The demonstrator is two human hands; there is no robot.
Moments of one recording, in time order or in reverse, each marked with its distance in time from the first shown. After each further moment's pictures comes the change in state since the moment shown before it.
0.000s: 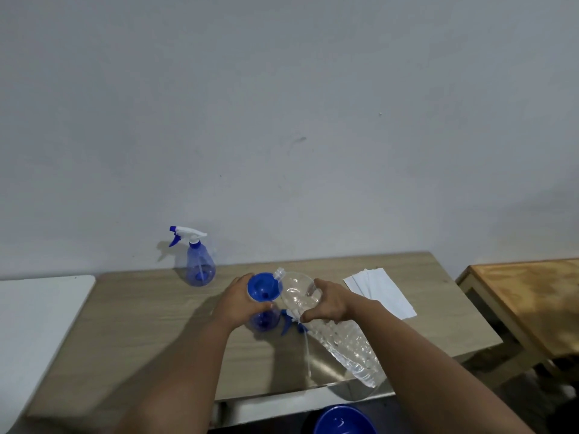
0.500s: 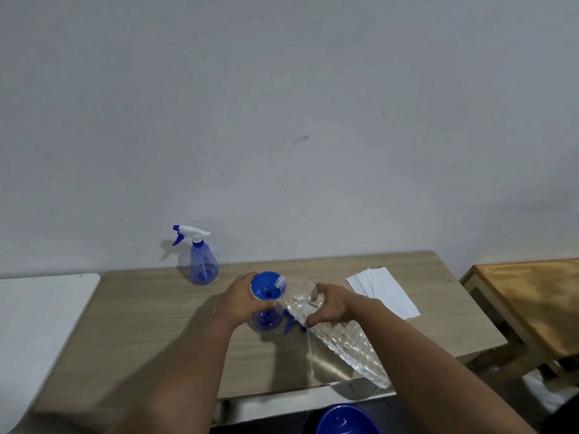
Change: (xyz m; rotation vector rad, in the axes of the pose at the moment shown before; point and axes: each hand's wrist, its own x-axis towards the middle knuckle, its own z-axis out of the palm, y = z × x) left_hand -0.002 0.001 -0.002 -0.022 0.001 -0.021; right_hand -0.001 -0.002 0.001 -0.109 -0.033 0.056
